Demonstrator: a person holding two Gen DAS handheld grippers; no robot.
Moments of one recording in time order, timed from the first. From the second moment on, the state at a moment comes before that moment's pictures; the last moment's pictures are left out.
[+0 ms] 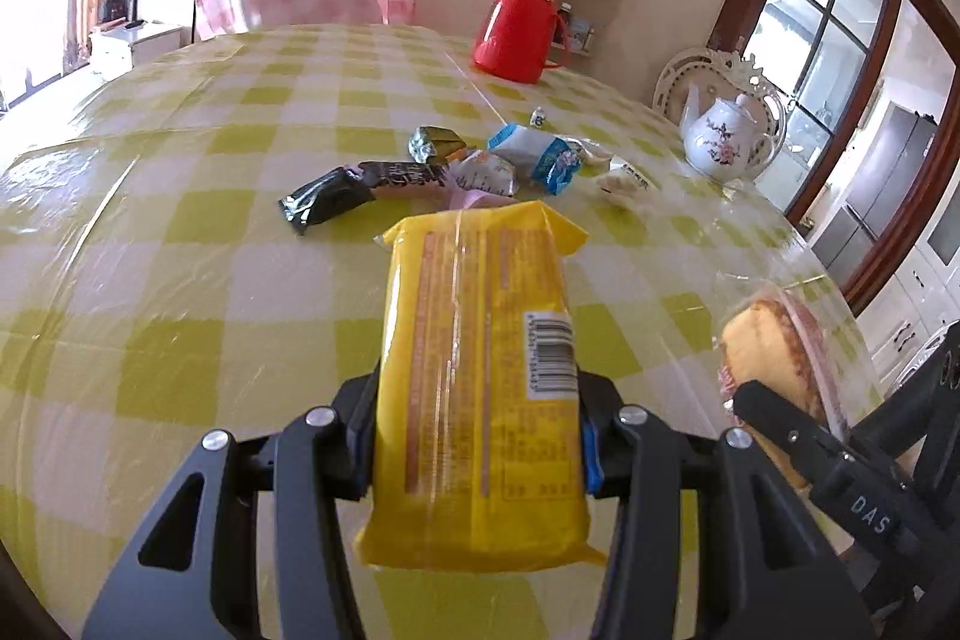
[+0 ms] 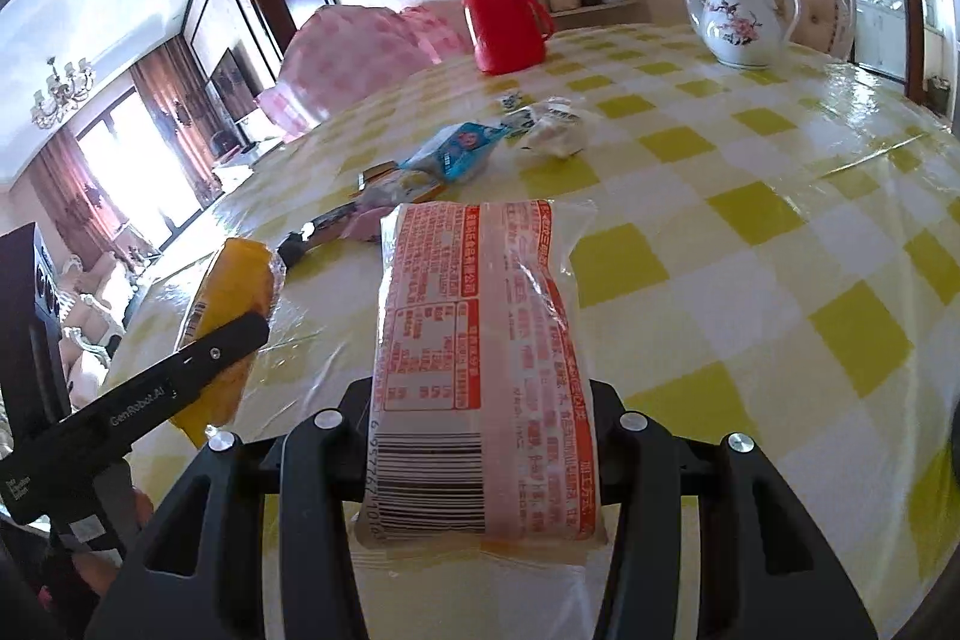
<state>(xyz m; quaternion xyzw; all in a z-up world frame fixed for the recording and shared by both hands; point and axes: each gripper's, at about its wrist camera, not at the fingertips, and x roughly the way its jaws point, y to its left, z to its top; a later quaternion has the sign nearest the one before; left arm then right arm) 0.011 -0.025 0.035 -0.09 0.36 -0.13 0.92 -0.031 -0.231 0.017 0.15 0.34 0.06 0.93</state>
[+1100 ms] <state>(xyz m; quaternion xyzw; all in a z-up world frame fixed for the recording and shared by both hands) -0.141 0.072 0.052 -0.06 0.35 -0.09 0.93 -0.107 -0.119 0.018 0.11 0.35 0.18 0.91</state>
